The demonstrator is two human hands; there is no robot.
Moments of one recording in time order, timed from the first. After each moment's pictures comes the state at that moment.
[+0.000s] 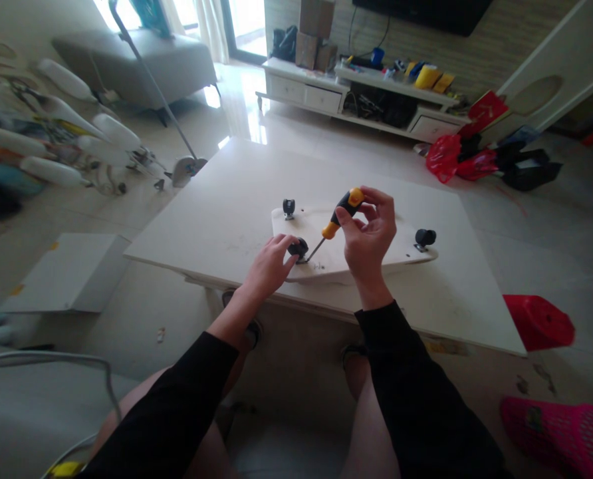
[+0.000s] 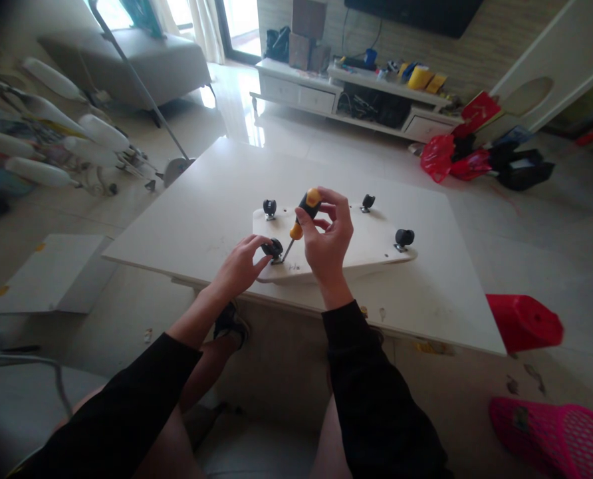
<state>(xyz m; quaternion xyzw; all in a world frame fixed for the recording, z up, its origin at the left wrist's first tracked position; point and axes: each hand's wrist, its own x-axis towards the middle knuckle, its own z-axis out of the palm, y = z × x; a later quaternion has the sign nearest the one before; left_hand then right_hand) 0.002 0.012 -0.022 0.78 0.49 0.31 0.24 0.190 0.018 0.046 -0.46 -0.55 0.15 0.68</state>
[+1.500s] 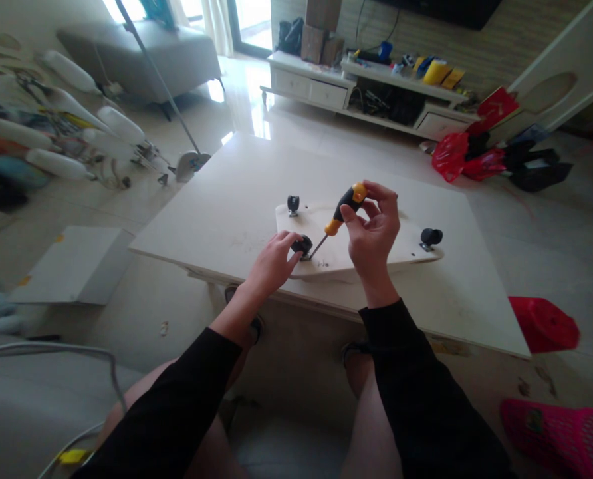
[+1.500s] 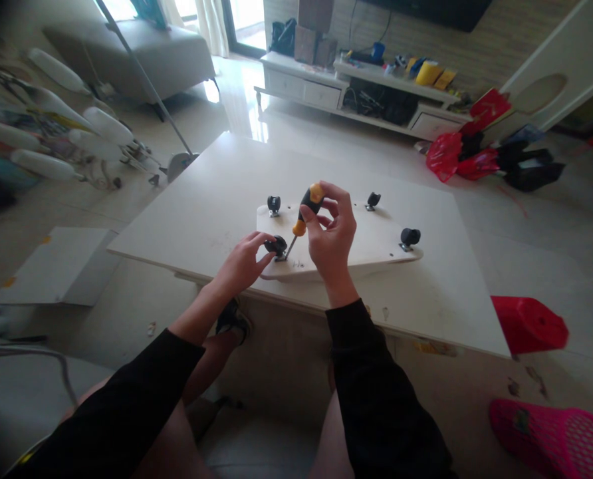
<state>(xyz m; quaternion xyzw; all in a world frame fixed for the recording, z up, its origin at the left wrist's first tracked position) 0.001 0.009 -0.019 0.77 0.50 0.31 0.24 0.192 0.022 0.040 -0.45 -0.59 0.15 0.65</state>
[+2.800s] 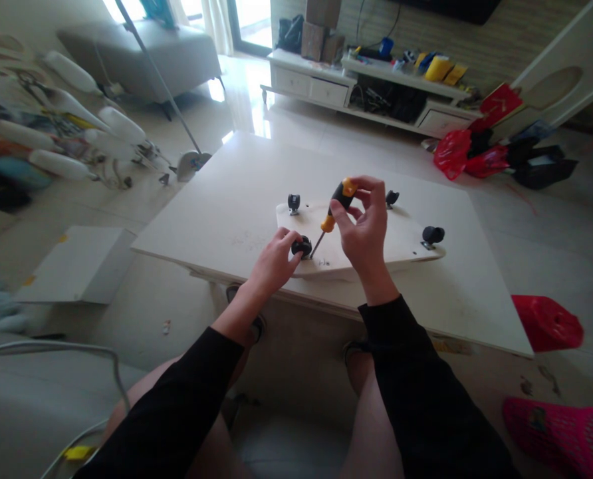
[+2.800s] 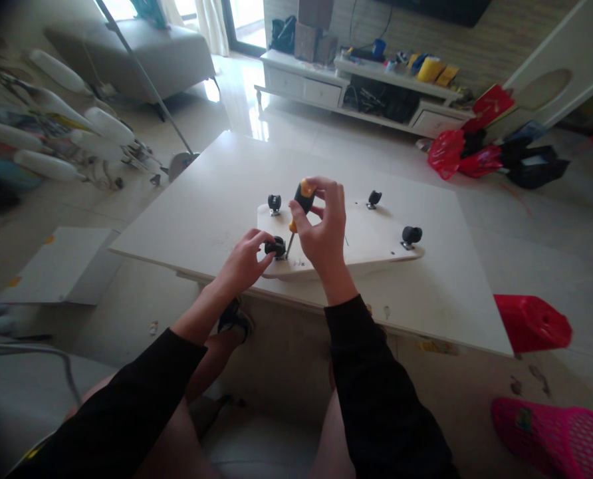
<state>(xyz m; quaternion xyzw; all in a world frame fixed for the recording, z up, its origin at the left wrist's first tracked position) 0.002 0.009 -0.025 0.76 0.50 0.33 0.26 0.188 0.031 0.043 -0.45 -0.65 0.12 0.60</state>
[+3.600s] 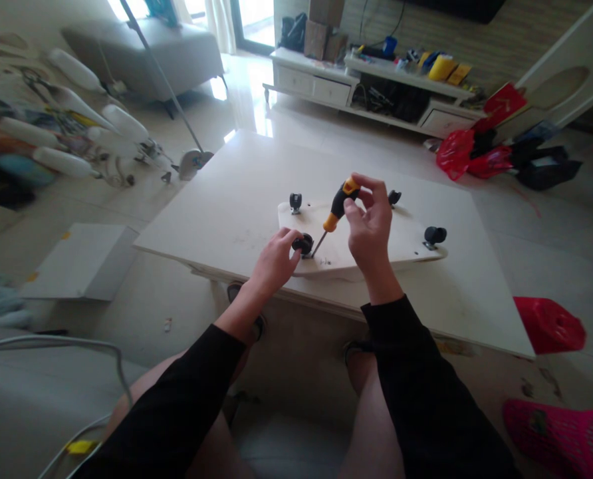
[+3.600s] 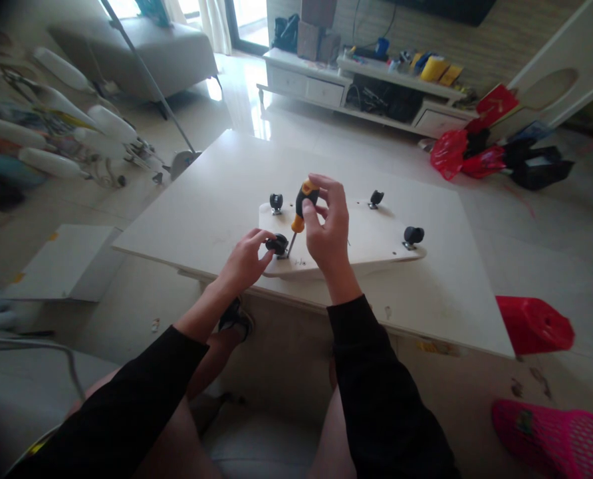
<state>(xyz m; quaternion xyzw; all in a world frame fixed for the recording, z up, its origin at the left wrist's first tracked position) 0.003 0.009 -0.023 0.76 0.51 0.34 0.23 0.194 0.031 0.044 -0.44 -0.65 0.16 0.60</state>
